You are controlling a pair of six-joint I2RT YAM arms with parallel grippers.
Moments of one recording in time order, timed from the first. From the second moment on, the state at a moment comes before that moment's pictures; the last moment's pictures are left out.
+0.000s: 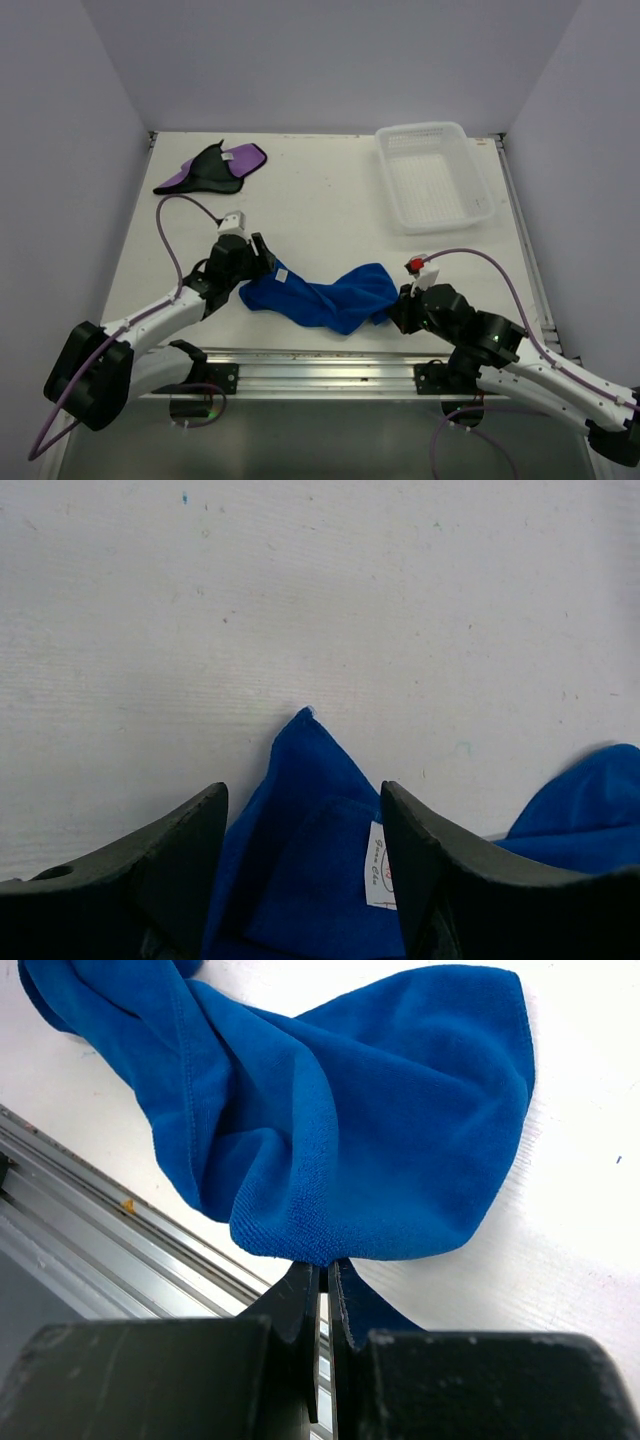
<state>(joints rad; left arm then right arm) -0.49 1.11 0.44 0.05 -0.18 -0.61 0.97 0.47 0.45 -0.61 0.22 0.58</state>
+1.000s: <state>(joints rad) -0.48 1.16 0.35 0.24 -0.01 -0.55 0.98 0.48 0.45 -0.61 0.23 0.58</state>
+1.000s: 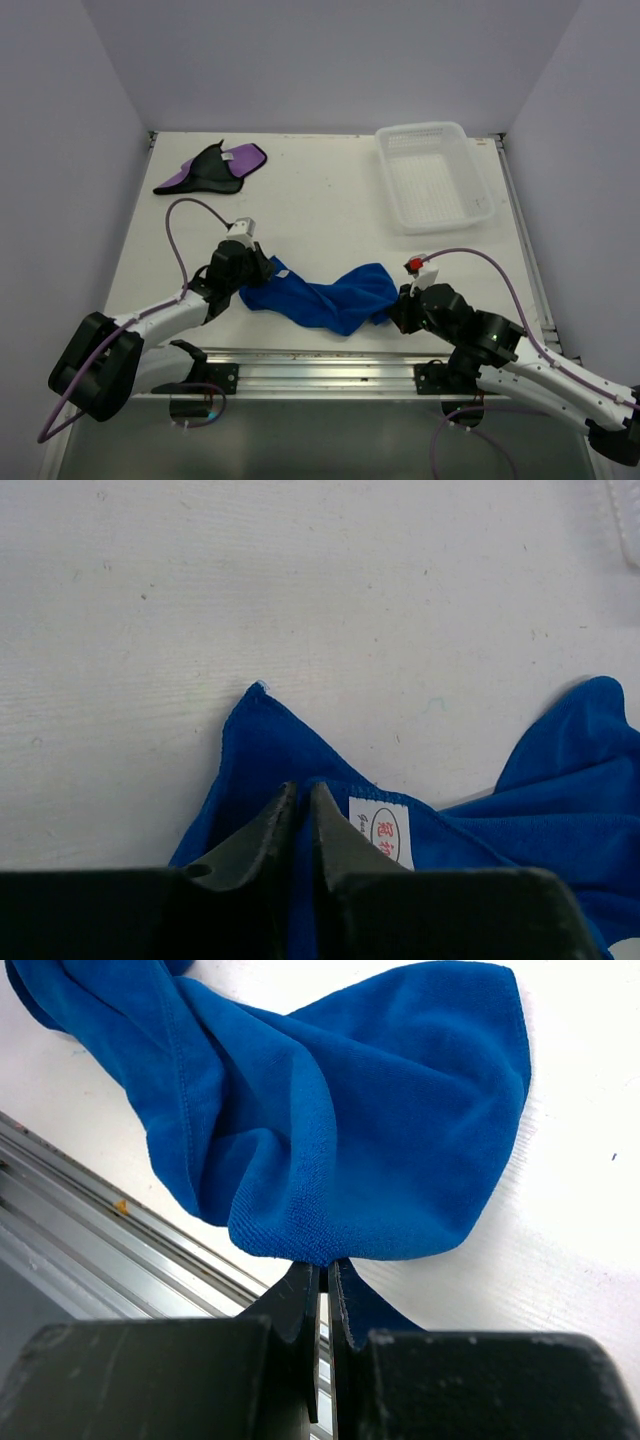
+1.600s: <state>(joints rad) -0.48 1.03 0.35 0.18 -0.10 -0.54 0.97 0.50 0.45 -0.61 0.25 0.58</state>
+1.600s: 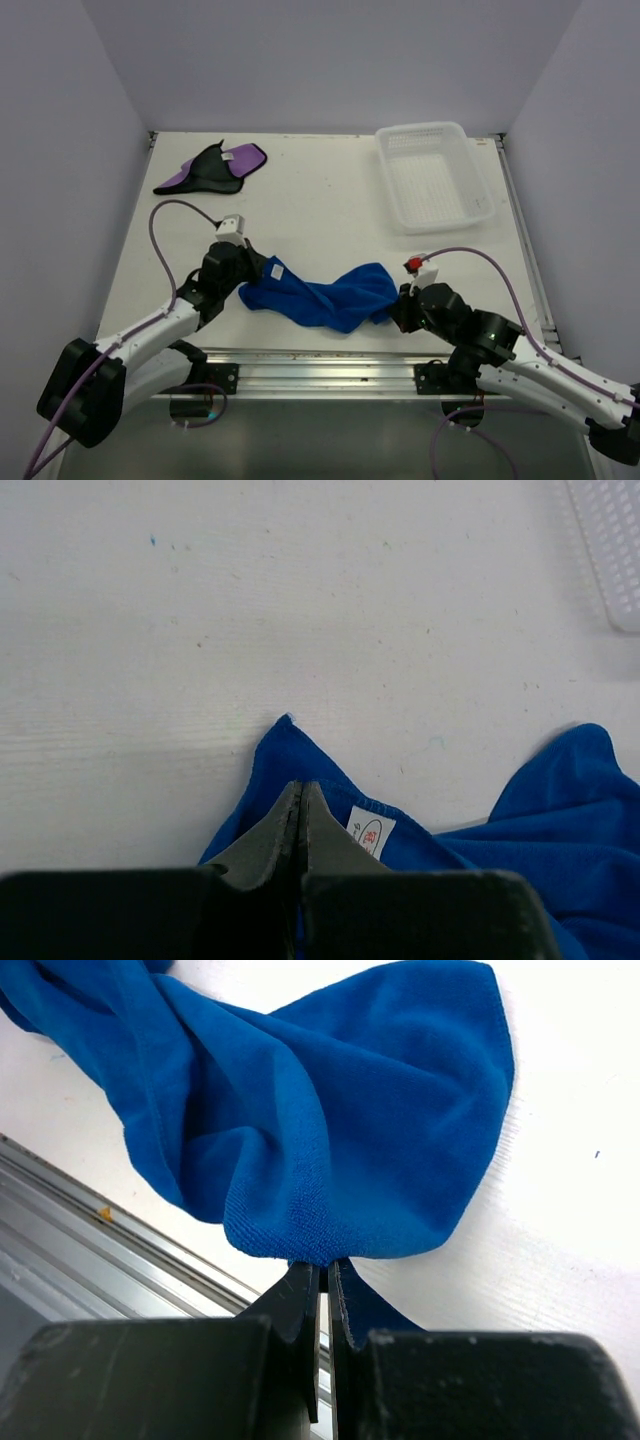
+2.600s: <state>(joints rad) -0.18 1.15 1.31 -0.29 -0.42 -0.54 0.64 1.37 1.49 -0.53 0.25 0.26</state>
